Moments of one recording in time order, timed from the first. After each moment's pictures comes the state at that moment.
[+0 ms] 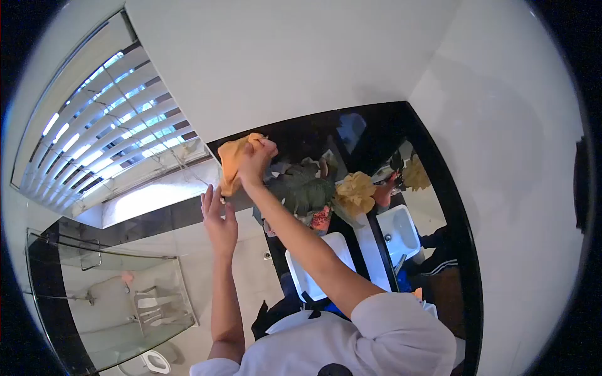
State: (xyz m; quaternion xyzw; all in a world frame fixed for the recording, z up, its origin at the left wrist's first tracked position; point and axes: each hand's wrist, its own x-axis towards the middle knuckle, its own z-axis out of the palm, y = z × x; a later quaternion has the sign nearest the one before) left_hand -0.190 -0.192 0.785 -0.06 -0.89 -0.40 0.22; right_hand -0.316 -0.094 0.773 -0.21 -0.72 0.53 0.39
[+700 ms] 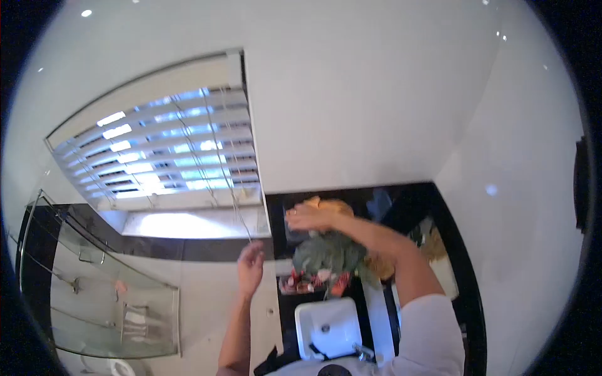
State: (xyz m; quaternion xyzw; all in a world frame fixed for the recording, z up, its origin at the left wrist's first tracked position) left_hand -0.197 -0.234 0.745 0.01 -0.74 -0.67 0.08; right_hand -0.368 0.004 0.769 0.71 -0.69 0.00 0.16
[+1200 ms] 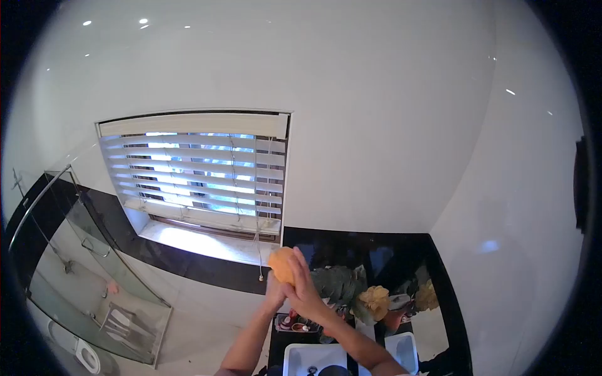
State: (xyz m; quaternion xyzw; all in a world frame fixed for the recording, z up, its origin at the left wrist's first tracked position) left_hand -0.151 -0.182 0.844 -0.09 -0.69 -0.70 0.14; right_hand -0.144 -0.079 0.867 0.35 -0.77 0.47 0.25
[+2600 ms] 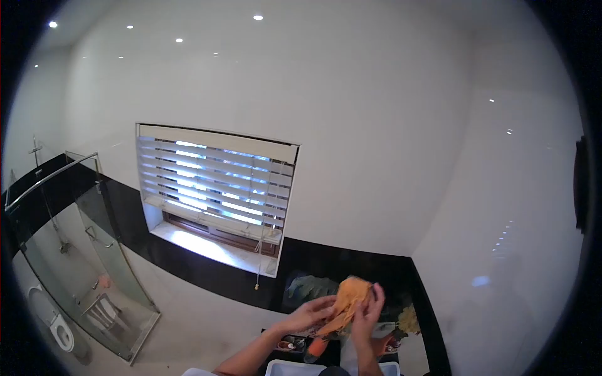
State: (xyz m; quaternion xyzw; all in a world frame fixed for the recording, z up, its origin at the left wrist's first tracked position) left_hand -0.036 -0.109 0.883 -0.21 -0.63 -0.72 -0.19; right_hand -0.025 0.058 0.876 0.10 -0.65 0.66 0.36
